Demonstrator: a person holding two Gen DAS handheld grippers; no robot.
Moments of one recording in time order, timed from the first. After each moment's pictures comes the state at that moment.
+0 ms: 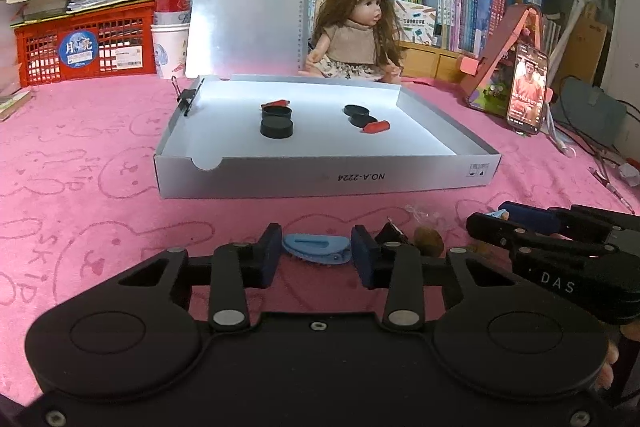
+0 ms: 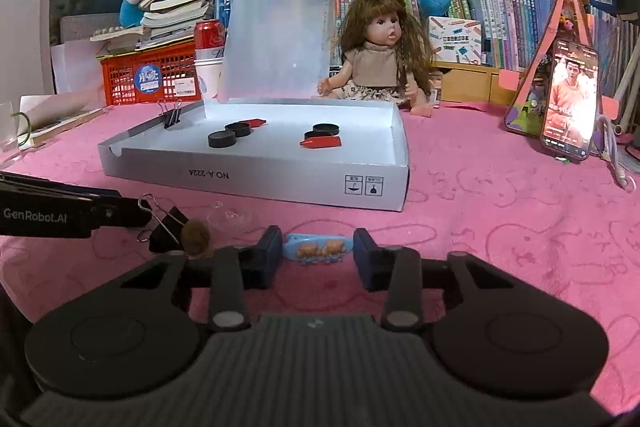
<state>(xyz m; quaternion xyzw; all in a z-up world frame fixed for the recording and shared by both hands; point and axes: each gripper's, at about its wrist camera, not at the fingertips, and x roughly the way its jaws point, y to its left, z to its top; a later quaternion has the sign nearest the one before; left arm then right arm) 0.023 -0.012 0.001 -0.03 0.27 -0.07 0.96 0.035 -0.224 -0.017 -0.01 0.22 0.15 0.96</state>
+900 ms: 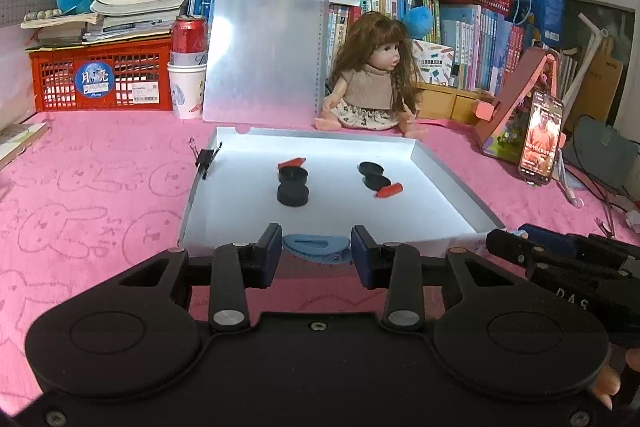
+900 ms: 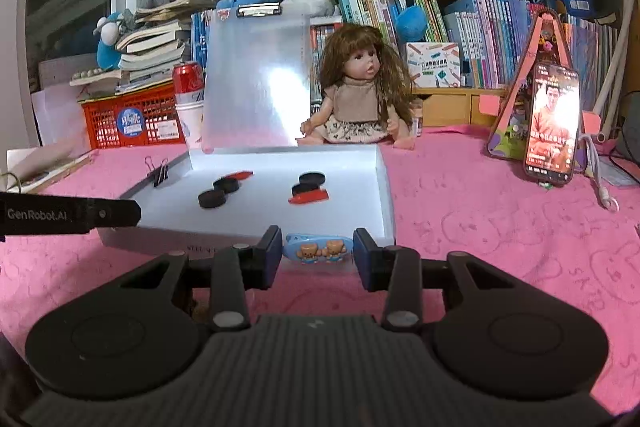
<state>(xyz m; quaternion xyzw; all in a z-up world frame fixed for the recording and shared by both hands) 0.046 -0.003 0.056 -0.05 0.25 -0.04 0.97 0.048 -0.222 0.028 0.02 0.20 0.12 0.97</state>
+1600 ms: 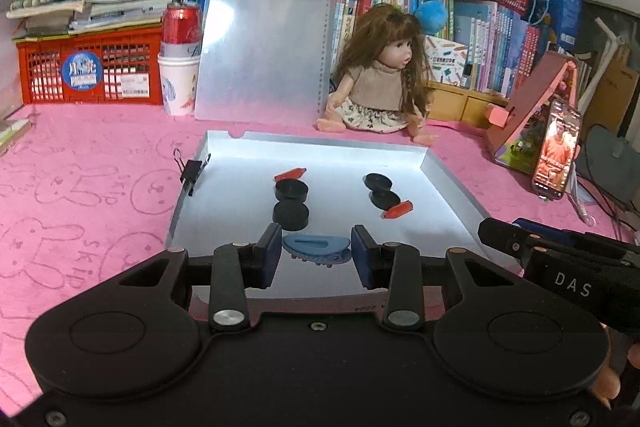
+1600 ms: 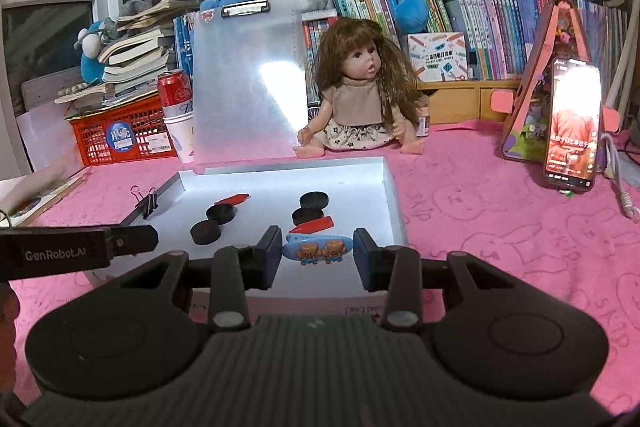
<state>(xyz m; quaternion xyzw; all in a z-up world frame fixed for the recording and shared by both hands) 0.105 -0.003 0.058 -0.06 0.28 -0.04 0.96 0.101 -0.214 0.041 0.05 0.23 0.12 0.96</state>
